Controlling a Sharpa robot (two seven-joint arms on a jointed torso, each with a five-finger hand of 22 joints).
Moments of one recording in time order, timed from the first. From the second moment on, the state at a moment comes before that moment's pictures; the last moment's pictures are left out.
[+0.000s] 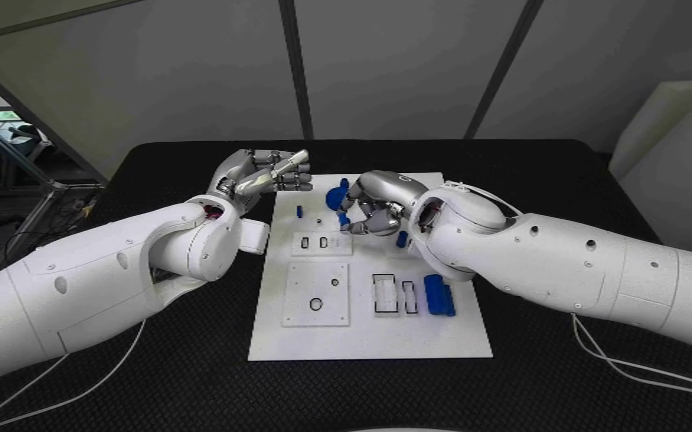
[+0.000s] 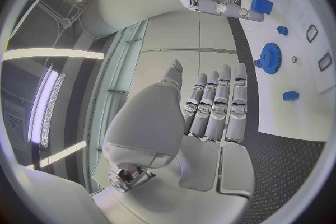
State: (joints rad) left arm 1.07 -0.85 0.11 1.51 -0.14 -0.38 0.33; left_hand 1.42 0.00 -0.02 0.15 0.12 0.96 0.23 0.07 0.07 1.02 0.18 0.09 0.07 1.07 0.13 0.12 0.16 0.17 0.90 0.24 0.32 0.11; right arm 1.15 -0.58 0.02 1.47 -1.46 -0.29 -0.16; right_hand 1.45 -0.04 0.16 0.13 0.27 1.09 0.12 0.14 0.09 1.39 0.03 1.26 1.30 1.47 -0.03 1.53 1.31 0.08 1.36 0.08 1.39 1.26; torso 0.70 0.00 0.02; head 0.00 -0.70
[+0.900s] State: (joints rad) left arm 1.07 -0.85 0.11 1.50 -0.14 -0.38 0.33; left_hand 1.42 0.00 -0.02 0.15 0.12 0.96 0.23 0.07 0.07 1.02 0.18 0.09 0.07 1.07 0.13 0.12 0.16 0.17 0.90 0.24 0.32 0.11; right arm 1.12 -0.50 -0.01 1.41 -1.58 -0.29 -0.24; right_hand 1.44 -0.05 0.16 0.13 0.27 1.09 0.11 0.15 0.09 1.39 0.03 1.25 1.29 1.47 -0.03 1.53 1.31 0.08 1.36 0.08 1.39 1.25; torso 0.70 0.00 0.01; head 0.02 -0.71
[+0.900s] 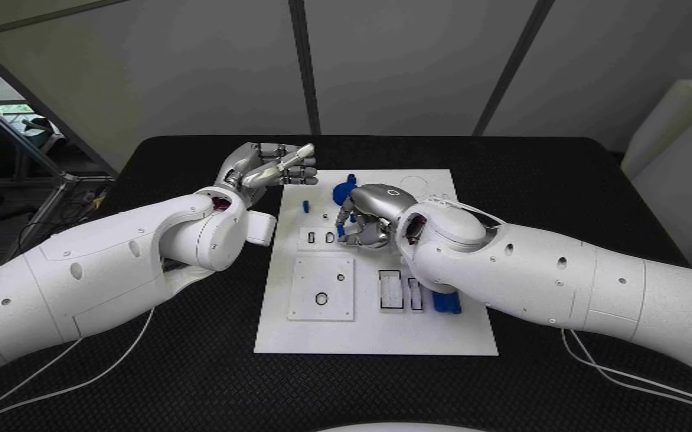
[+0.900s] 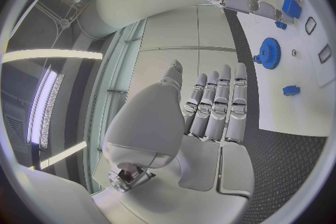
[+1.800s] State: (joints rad) left arm 1.07 -0.85 0.11 1.50 -0.14 -0.38 0.33; left_hand 1.42 0.00 -0.02 0.15 0.12 0.96 0.23 0.07 0.07 1.02 0.18 0.09 0.07 1.07 0.13 0.12 0.16 0.17 0.90 0.24 0.32 0.11; right arm 1.11 -0.48 -0.01 1.40 -1.60 -0.27 -0.25; right_hand 1.41 -0.08 0.16 0.14 0.27 1.07 0.12 0.14 0.09 1.37 0.04 1.23 1.28 1.47 -0.03 1.53 1.31 0.08 1.35 0.08 1.39 1.24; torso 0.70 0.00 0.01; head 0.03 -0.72
